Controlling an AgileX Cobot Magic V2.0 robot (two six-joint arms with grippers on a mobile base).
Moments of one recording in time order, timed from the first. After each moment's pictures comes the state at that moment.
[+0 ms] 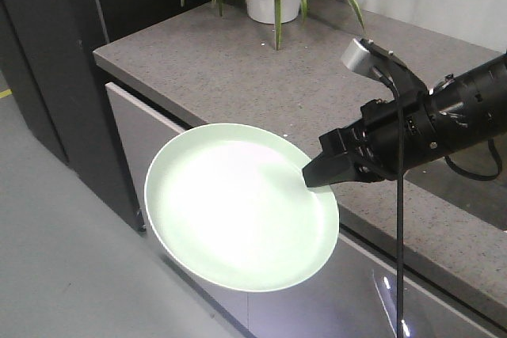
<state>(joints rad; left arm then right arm) 0.02 -0.01 0.03 0.02 -0.01 -0.02 0.21 1.47 -1.21 0.82 1.11 -0.51</state>
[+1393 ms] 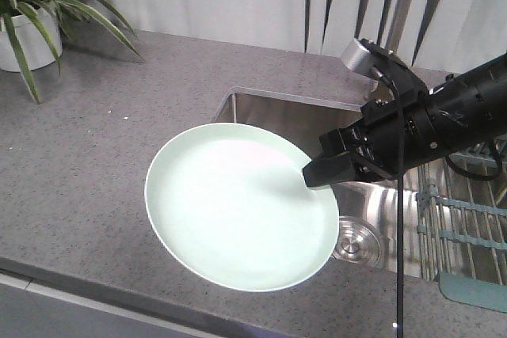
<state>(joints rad) 0.02 -0.01 0.03 0.02 -0.01 -0.02 0.21 1.47 -1.21 0.82 1.11 -0.51</state>
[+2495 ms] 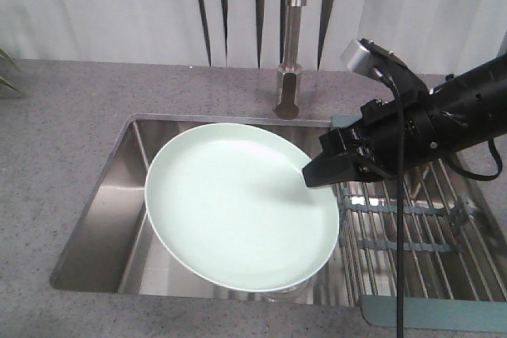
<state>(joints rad) 0.02 -0.01 0.03 0.02 -0.01 -0.02 0.21 1.47 -1.21 0.82 1.11 -0.51</state>
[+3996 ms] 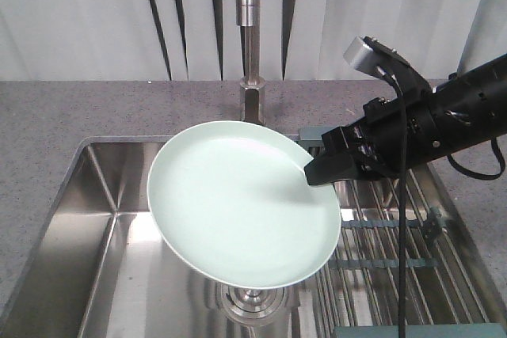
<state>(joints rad) 0.02 -0.01 0.03 0.02 -0.01 -0.02 0.21 1.47 -1.21 0.82 1.11 -0.51</state>
